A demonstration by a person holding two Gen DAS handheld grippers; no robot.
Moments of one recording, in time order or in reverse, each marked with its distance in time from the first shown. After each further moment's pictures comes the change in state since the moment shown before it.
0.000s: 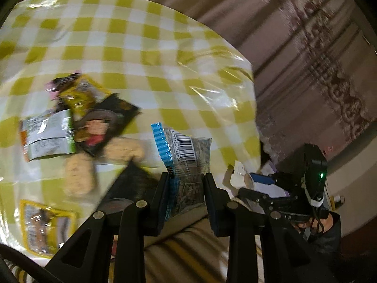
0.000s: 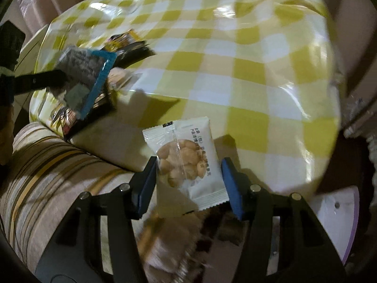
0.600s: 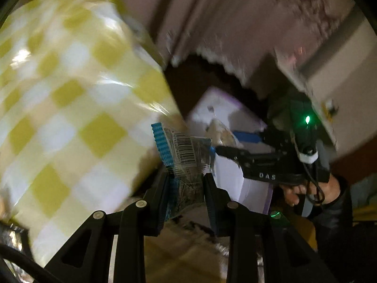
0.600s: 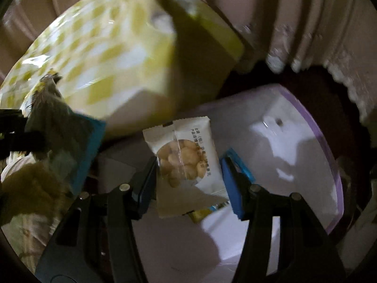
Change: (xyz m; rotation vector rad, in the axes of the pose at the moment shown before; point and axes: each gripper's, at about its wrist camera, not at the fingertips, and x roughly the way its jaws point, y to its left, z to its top) left arm 0.158 -0.203 -0.031 0.476 0.418 -0.096; right arm -0.036 -0.145 -0.119 0.431 0.004 -0.176
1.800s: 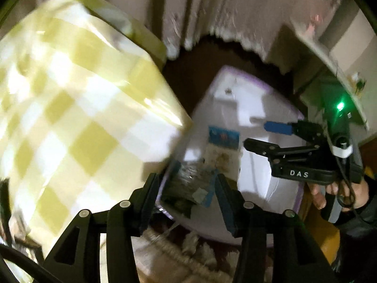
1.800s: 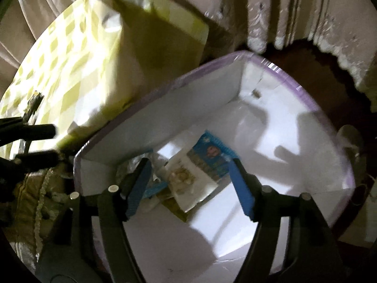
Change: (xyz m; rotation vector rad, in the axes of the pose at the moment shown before) left arm 0.015 -0.024 0.018 0.048 0.019 0.201; right arm -0.005 -0.035 -0.011 0.133 -0.025 -0.027
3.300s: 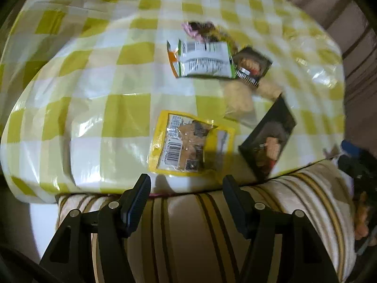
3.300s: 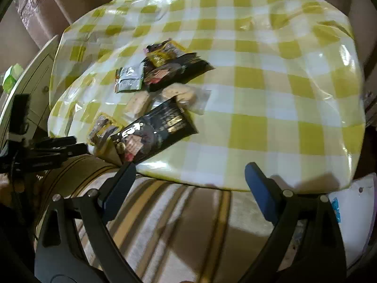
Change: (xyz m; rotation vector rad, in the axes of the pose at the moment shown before) left arm -0.139 0.258 -0.280 -0.792 -0.029 0.305; right arm -0.013 0.355 -0.015 -0.541 0.075 0.262
